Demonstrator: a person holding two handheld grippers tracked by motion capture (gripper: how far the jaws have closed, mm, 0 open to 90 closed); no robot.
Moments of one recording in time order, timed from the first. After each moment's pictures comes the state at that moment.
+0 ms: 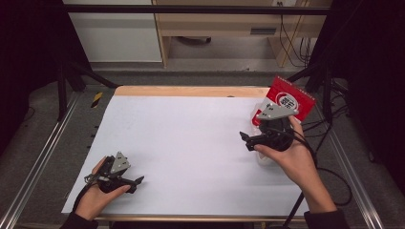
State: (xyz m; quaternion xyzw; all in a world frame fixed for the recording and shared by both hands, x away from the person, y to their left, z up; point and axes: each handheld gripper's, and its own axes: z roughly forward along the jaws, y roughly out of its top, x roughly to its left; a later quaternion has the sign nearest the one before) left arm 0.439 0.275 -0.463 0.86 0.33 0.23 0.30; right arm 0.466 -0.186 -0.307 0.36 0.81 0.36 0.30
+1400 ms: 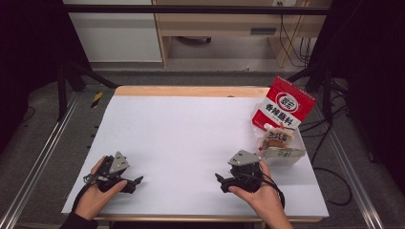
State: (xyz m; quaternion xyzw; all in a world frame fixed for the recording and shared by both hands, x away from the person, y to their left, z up) left arm 0.439 0.277 -0.463 0.86 0.33 0.23 0.31; right arm 0.418 -0.133 -0.422 0.35 0.83 0.37 0.22
